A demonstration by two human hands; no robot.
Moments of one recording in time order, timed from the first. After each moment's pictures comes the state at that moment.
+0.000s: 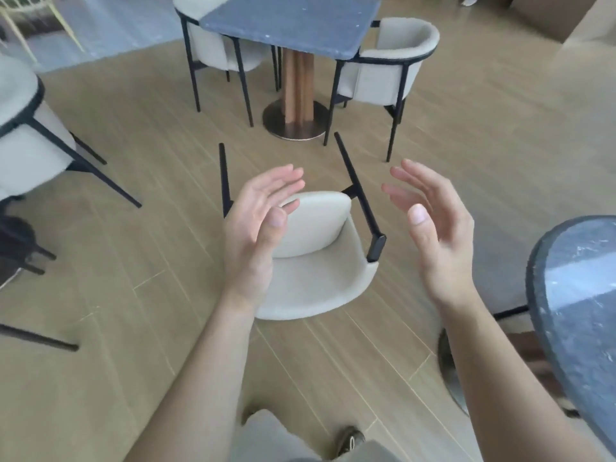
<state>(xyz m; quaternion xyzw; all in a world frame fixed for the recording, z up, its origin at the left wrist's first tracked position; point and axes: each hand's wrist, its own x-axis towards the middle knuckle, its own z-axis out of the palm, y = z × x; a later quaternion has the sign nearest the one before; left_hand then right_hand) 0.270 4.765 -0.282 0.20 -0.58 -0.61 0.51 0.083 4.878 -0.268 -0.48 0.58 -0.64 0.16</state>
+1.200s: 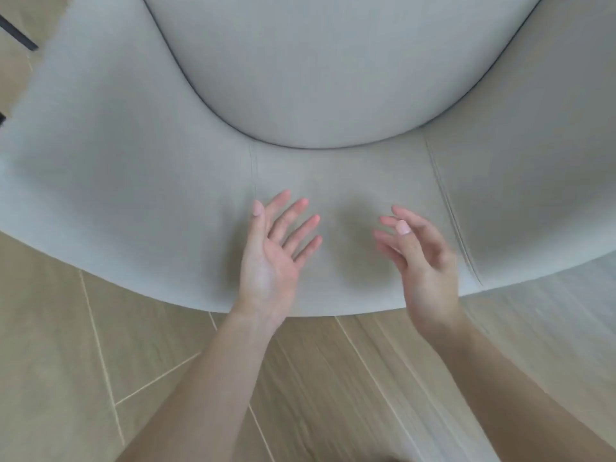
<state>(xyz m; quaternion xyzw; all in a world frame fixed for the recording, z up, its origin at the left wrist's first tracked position) 0.168 4.592 -1.134 0.42 -0.29 -0.75 0.42 -0.005 4.684 -1.145 -0.24 0.63 -0.64 0.37</state>
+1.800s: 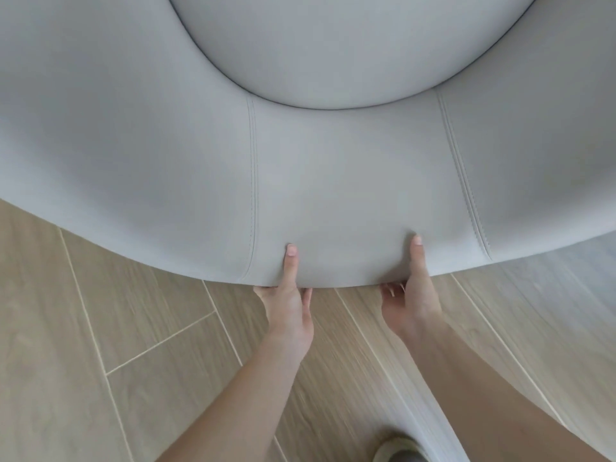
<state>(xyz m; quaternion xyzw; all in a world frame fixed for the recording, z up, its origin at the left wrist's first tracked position) 0.170 4.663 -1.222 0.58 -0.05 -0.70 0.42 0.016 4.710 -1.217 0.22 0.58 -0.63 0.47</state>
